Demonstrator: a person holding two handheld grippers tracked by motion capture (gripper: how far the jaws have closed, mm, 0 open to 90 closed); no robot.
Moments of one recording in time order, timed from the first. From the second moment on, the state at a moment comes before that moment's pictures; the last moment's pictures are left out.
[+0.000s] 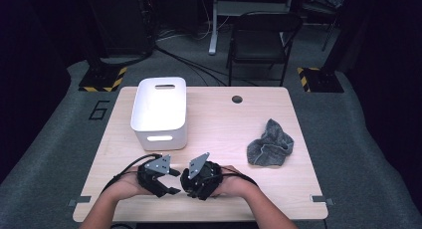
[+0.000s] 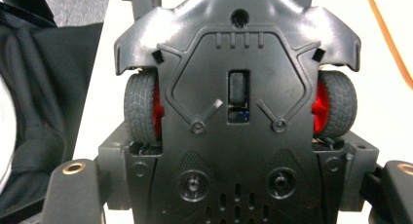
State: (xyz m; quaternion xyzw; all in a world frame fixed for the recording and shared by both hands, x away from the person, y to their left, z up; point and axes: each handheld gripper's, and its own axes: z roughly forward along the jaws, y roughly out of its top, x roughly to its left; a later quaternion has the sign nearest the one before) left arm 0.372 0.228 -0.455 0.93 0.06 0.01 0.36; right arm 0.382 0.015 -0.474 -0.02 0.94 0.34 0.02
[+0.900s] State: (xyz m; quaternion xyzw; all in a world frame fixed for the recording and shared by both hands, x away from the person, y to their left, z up) left arm 0.373 0.234 -0.446 0.91 0.08 0.01 0.40; right arm 0.384 0.009 -0.455 -0.01 0.92 0.38 0.03
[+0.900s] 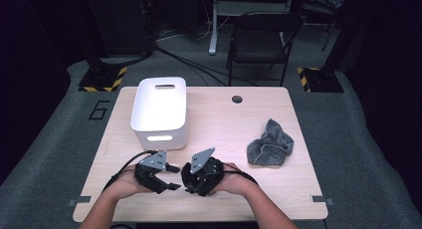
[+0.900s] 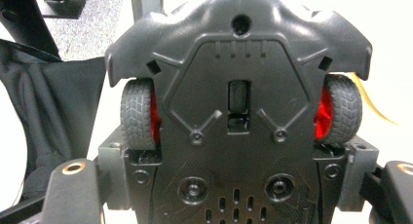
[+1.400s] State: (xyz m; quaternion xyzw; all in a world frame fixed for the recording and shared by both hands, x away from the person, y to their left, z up) left arm 0.366 0.228 -0.435 0.91 0.05 0.01 0.40; right arm 0.381 0.019 -0.459 -0.02 0.93 0.38 0.02
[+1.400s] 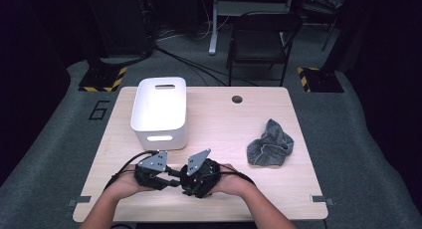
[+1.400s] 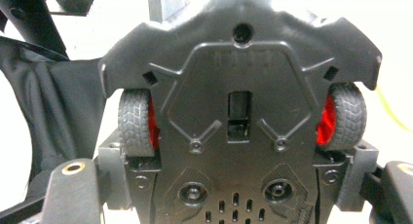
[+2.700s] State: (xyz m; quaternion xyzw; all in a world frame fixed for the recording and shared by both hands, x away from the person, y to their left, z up) left arm 0.370 0.230 -0.432 0.91 0.07 0.01 0.42; right arm 0.380 0.012 -0.451 -0.02 0.91 0.42 0.02
